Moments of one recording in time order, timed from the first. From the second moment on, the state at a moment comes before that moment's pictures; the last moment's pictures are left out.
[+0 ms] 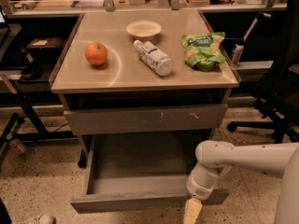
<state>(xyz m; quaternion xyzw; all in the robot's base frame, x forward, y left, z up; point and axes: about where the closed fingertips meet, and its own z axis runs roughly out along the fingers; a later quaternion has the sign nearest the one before) 0.384 -0.139 0.426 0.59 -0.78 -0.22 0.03</state>
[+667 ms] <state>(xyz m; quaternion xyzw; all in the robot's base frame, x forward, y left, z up) 0.352 -0.153 0.426 0.58 -0.78 -0.22 0.05</state>
